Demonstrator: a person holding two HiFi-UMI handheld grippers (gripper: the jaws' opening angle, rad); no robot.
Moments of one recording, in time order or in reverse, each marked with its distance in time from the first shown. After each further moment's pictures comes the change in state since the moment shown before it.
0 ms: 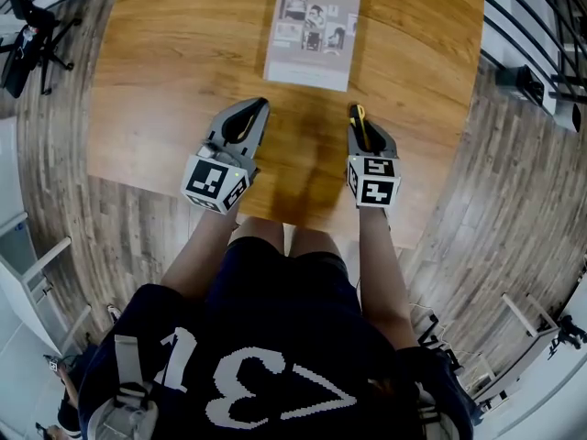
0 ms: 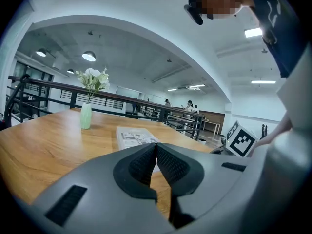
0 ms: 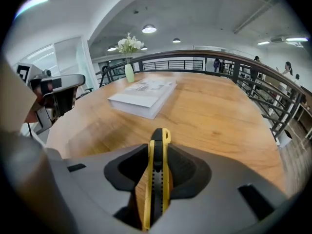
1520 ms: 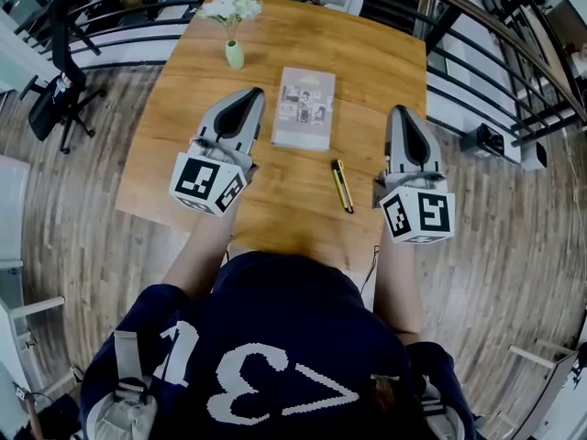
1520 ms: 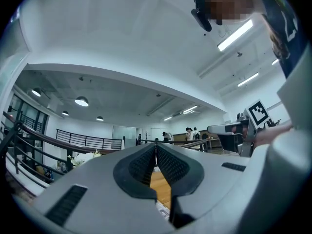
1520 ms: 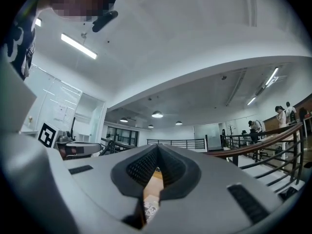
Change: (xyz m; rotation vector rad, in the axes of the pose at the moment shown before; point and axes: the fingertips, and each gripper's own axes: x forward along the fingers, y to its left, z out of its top) left arm -0.069 -0.035 0.253 0.227 -0.410 0.018; right arm -0.300 0.017 0.278 -0.101 -0.988 0.002
